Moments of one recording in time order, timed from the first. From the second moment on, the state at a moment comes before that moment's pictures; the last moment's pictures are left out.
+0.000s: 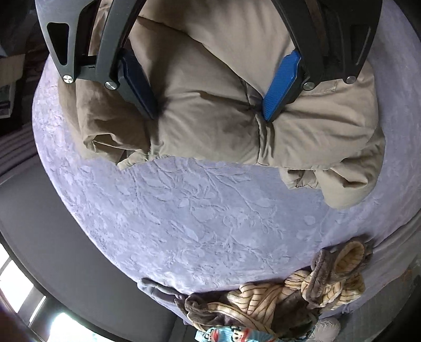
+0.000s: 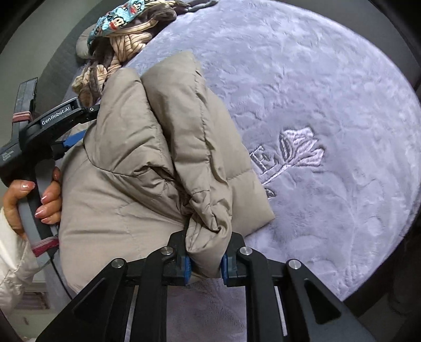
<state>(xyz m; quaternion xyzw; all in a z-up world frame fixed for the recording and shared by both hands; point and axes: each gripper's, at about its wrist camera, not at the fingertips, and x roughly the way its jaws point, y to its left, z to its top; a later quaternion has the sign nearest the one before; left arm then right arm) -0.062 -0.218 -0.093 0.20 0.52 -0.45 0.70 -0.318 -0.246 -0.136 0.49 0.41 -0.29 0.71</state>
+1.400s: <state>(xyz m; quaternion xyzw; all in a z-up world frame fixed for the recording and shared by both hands) -0.089 -0.026 -0.039 0.10 0.58 -0.32 0.74 -0.242 -0.241 -0.129 0.39 0.55 -0.15 0.72</state>
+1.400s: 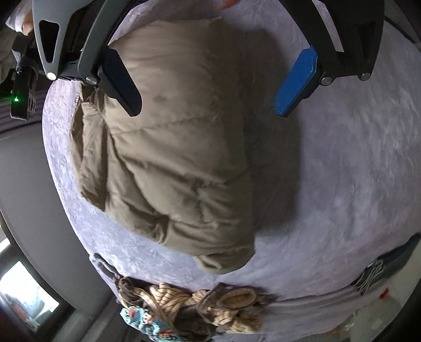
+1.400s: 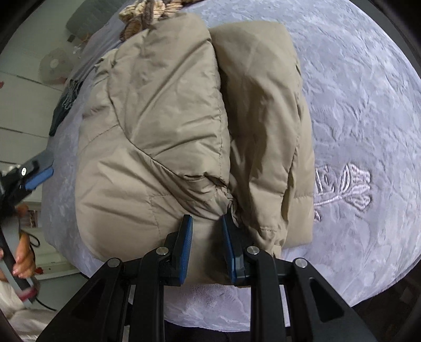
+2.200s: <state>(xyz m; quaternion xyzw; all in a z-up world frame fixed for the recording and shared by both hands) -0.083 0.025 -0.058 0.14 0.60 -0.32 0.72 -0.209 -0.223 -0.069 0.38 0.48 -0.25 0.75</state>
